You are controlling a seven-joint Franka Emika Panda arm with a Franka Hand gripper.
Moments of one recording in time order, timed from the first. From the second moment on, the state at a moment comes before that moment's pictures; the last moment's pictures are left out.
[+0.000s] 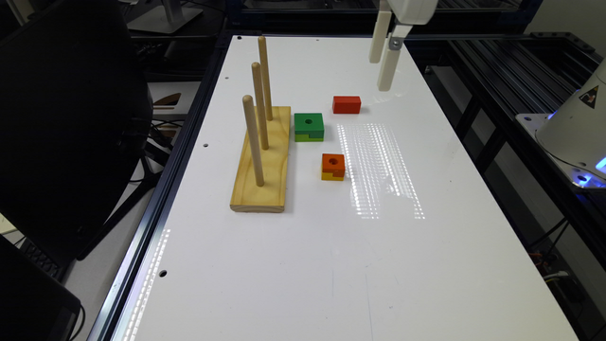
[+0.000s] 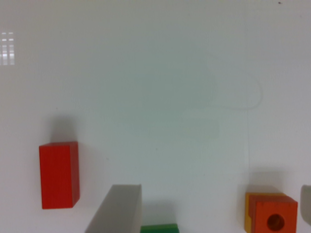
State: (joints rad) arm -0.11 -0.19 0.08 -2.59 0.05 2.44 0.74
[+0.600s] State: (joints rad) arm -0.13 -0.10 0.08 -2.50 0.05 2.44 0.73
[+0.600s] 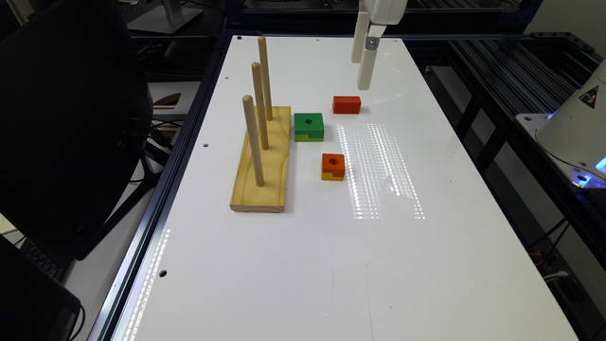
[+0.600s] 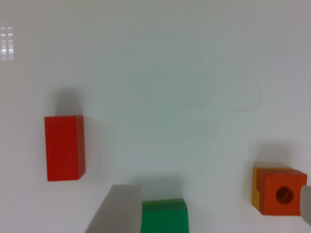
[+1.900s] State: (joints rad) arm -0.19 0.03 0.08 -2.36 0.02 2.44 0.68
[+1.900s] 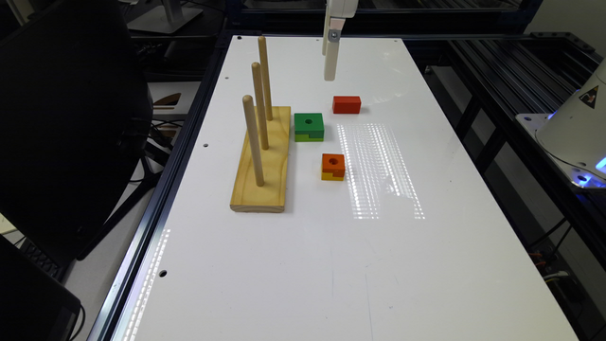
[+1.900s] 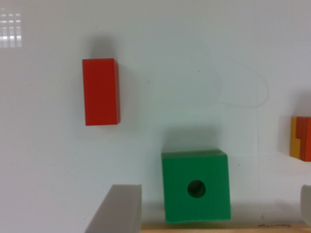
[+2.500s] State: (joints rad) arm -0.19 0.15 0.08 -2.36 0.01 2.54 0.68
